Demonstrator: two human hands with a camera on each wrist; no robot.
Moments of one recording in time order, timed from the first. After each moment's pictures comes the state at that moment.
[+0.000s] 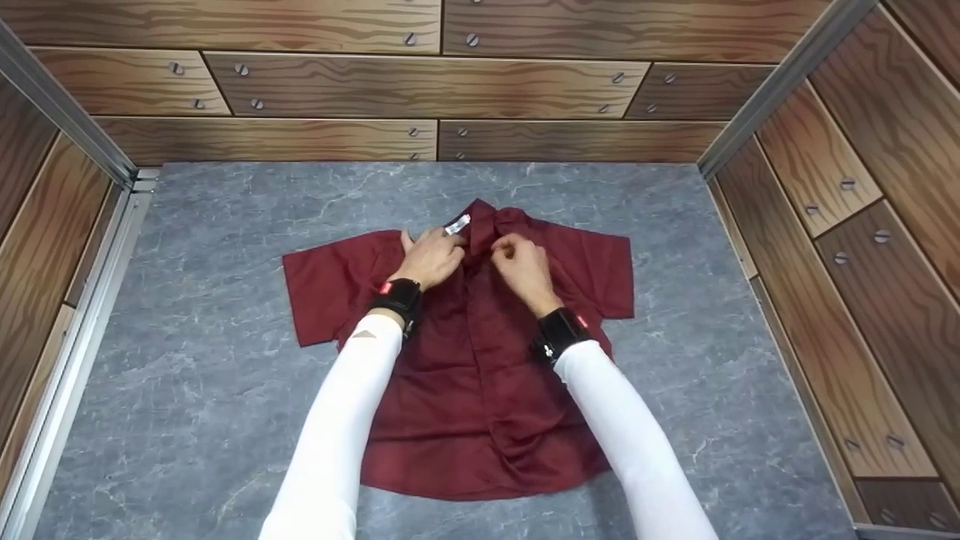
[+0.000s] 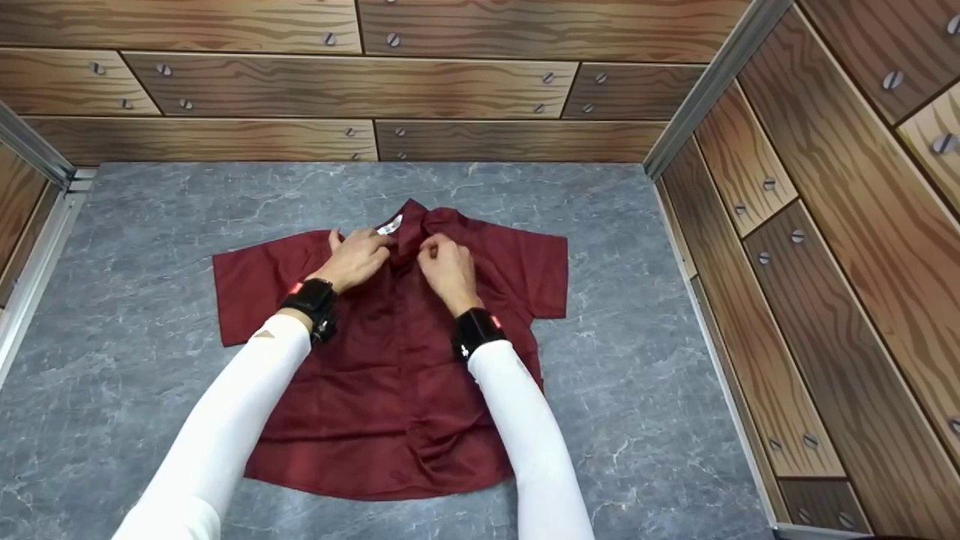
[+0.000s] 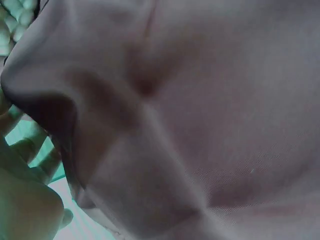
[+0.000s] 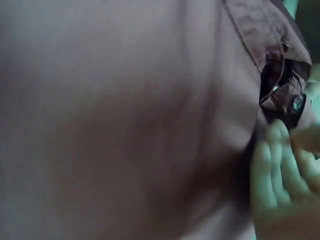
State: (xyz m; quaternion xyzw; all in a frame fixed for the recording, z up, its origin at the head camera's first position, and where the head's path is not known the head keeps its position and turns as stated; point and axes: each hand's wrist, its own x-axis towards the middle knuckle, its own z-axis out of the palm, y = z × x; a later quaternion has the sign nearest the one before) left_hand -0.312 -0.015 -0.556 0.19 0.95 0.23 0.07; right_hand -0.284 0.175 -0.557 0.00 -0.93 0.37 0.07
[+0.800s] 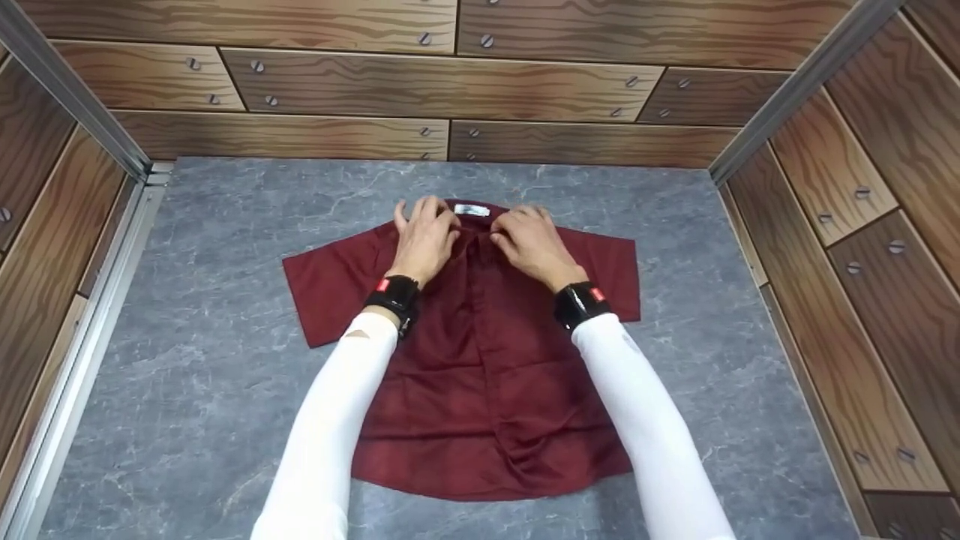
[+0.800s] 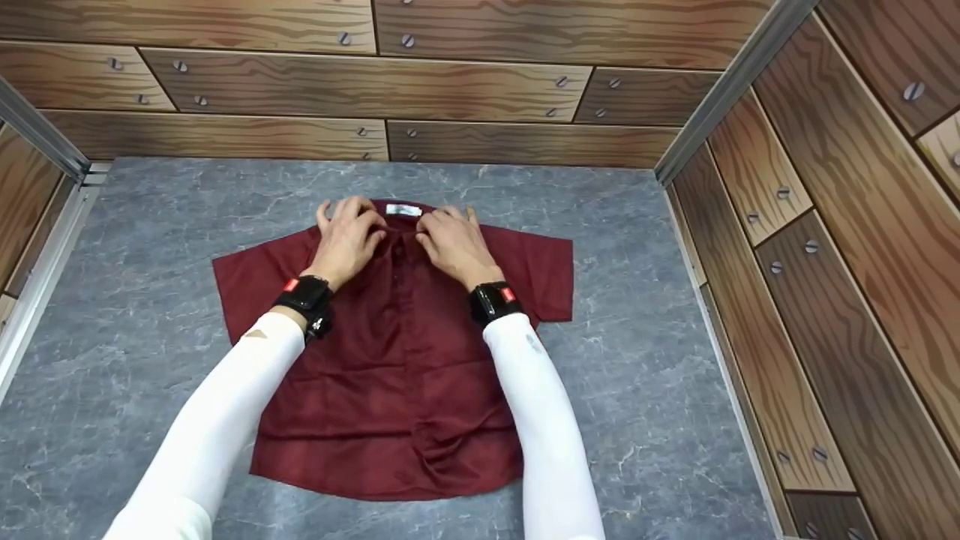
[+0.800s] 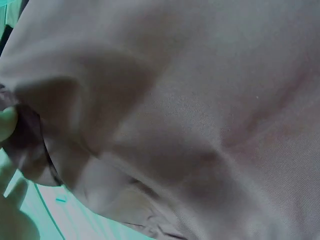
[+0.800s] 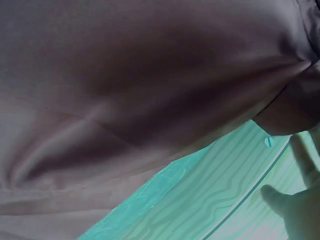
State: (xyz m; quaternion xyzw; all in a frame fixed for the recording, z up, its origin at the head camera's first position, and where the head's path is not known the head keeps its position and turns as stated) left_hand -0.317 -0.032 -0.542 0.19 0.94 0.24 -0.14; right_hand -0.316 0.187 -0.526 0.26 -0.95 0.15 0.09
